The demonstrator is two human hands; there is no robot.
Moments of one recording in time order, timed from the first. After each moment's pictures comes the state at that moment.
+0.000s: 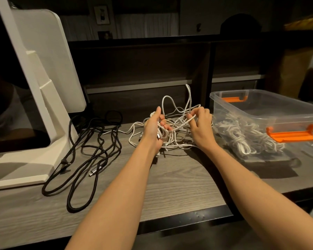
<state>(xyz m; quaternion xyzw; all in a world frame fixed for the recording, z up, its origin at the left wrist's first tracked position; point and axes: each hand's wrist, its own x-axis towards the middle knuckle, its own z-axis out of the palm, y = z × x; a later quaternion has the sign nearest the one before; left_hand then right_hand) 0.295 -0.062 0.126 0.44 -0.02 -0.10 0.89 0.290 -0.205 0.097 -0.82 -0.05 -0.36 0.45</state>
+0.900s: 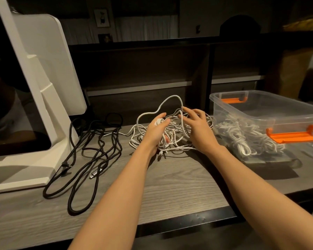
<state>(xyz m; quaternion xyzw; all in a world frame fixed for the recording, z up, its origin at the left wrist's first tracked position) 0.300 -0.056 0.117 0.71 -0.10 -0.04 0.70 0.287 -0.212 0.099 -0.92 -0.13 -0.33 0.16</state>
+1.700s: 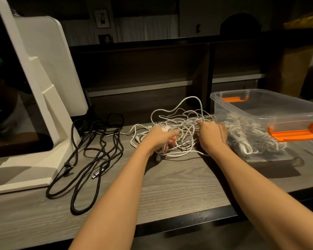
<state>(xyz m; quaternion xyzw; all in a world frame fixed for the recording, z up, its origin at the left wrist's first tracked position) 0.293 -0.049 0.122 0.86 -0.12 -0.09 0.48 0.273 -0.220 0.108 -0.97 0.10 -0.24 0.01</state>
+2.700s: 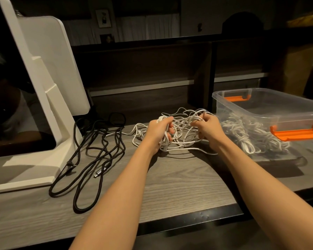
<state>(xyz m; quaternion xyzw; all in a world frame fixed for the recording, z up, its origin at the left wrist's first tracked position) 0.286 -0.052 0.130 0.69 -0.06 -0.07 0.71 0.278 -0.213 0.116 -0.74 0.05 -0.19 0.64</state>
